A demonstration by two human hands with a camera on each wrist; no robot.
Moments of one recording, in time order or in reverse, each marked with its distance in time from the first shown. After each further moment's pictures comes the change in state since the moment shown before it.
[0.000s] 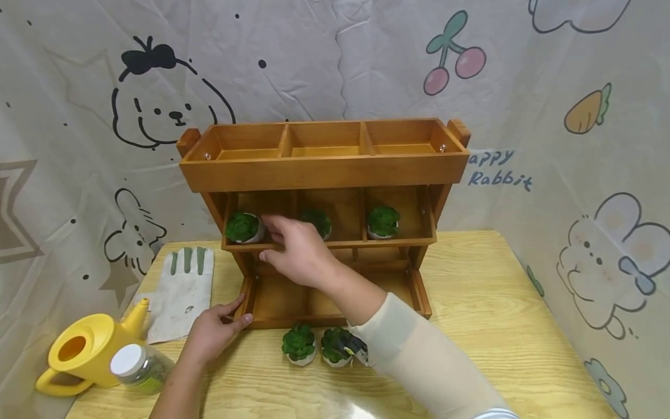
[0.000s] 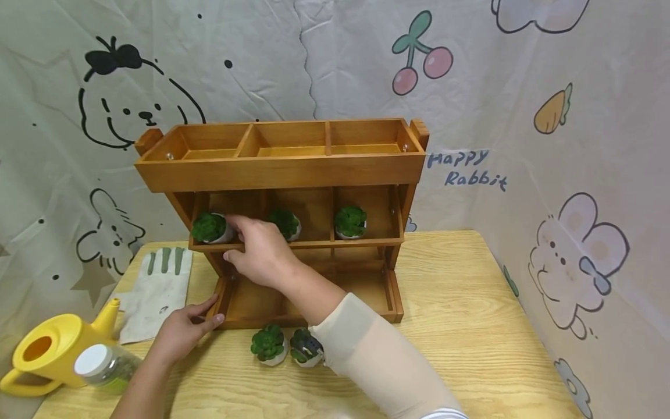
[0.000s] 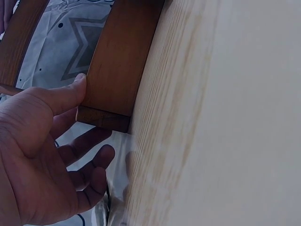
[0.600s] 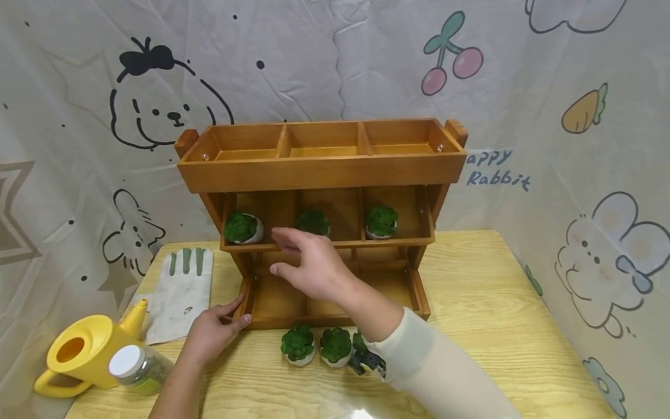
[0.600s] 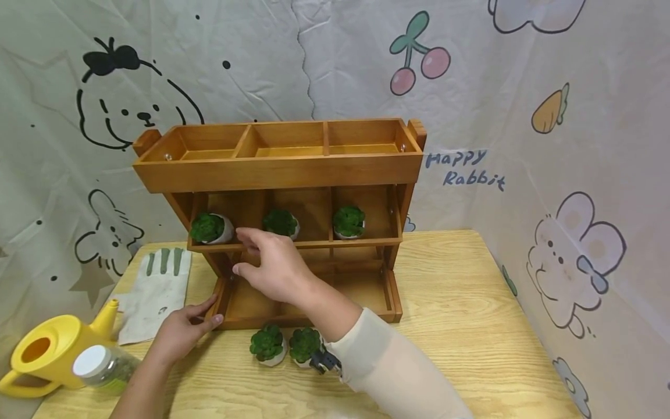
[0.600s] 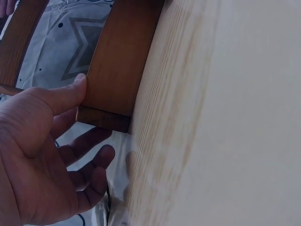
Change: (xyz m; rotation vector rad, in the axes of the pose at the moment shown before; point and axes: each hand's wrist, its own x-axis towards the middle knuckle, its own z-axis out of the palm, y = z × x) left_hand 0.003 -0.004 0.000 0.028 -0.001 0.007; right_hand -0.033 0.009 -0.008 0.095 -0.003 0.004
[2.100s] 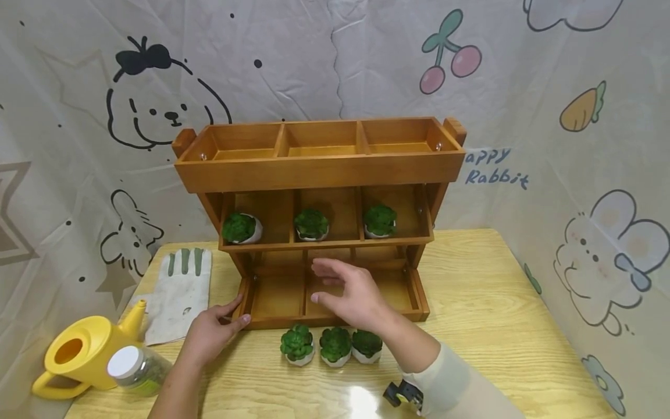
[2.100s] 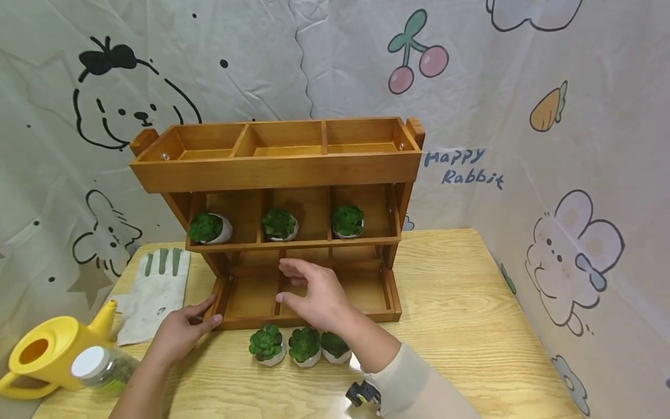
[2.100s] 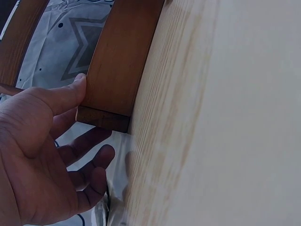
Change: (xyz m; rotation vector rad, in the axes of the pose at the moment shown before) left_hand -0.003 0.002 -0.001 -0.012 -0.007 -0.001; right_hand -0.065 0.064 -0.002 0.105 0.074 0.057
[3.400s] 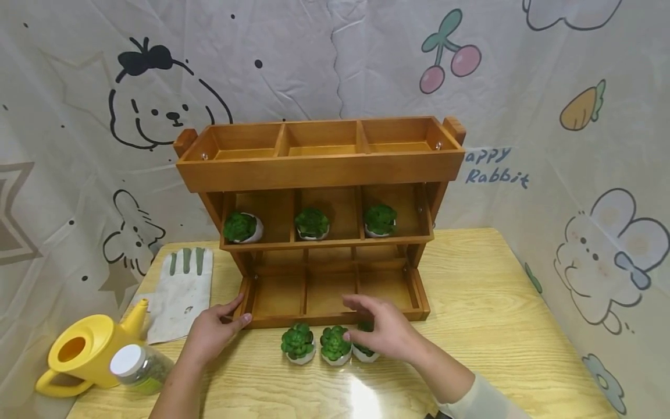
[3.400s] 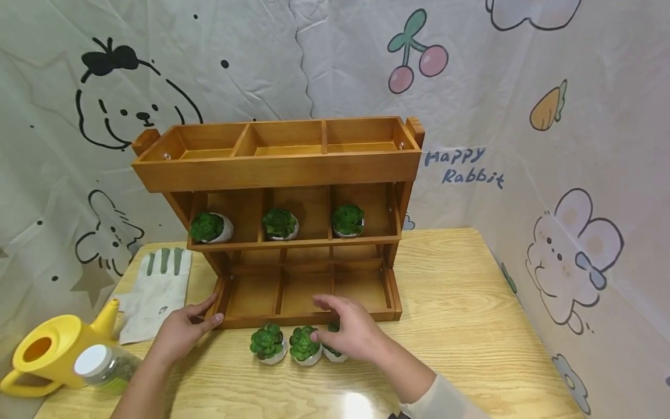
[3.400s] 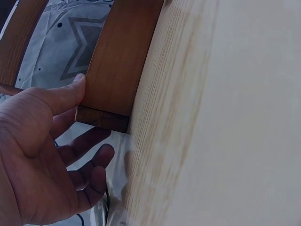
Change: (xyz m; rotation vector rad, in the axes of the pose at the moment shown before) left_hand -0.001 0.001 0.001 -0.012 0.006 -0.006; right_hand -0.063 0.057 -0.014 -0.126 -0.136 0.107
